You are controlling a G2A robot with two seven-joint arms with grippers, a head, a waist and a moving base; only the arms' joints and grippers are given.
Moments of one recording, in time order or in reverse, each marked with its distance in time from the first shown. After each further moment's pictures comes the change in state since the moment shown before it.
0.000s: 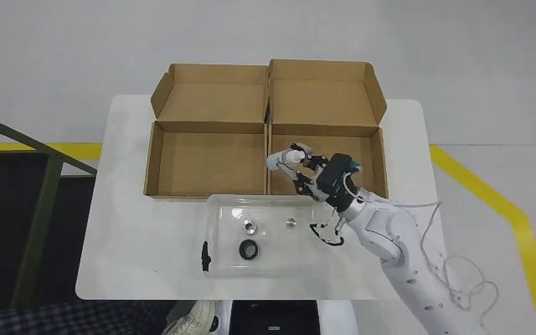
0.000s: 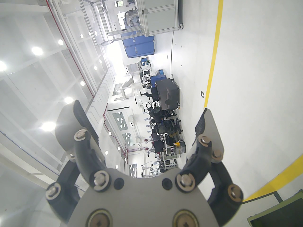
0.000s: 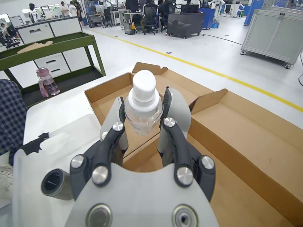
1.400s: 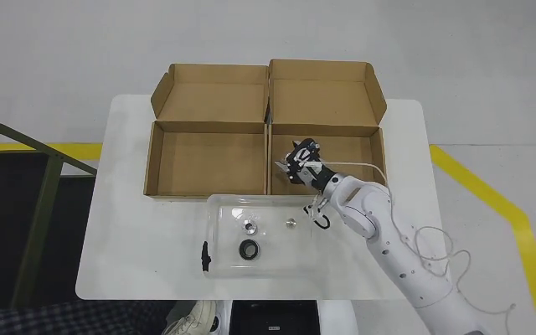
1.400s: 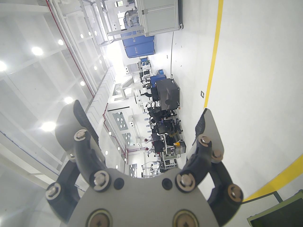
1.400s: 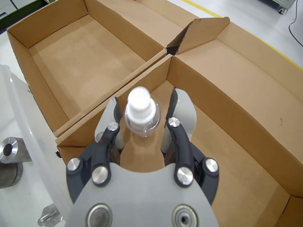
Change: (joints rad) left arm 0.000 0.000 0.000 0.000 0.000 0.000 0.000; right arm 0.191 -0.058 -0.128 0.260 -0.046 0.116 0.276
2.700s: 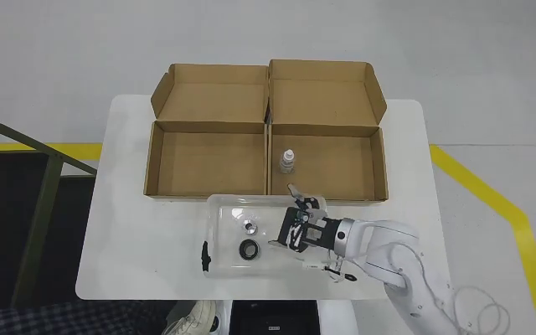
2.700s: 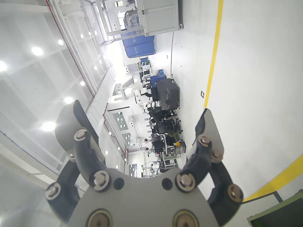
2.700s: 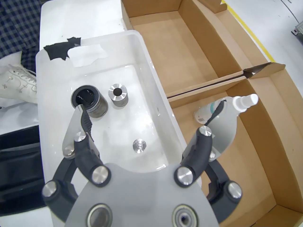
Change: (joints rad) left arm 0.000 0.000 0.000 0.000 0.000 0.000 0.000; right arm -0.325 0.077 0.130 -0.484 -0.111 -0.415 0.230
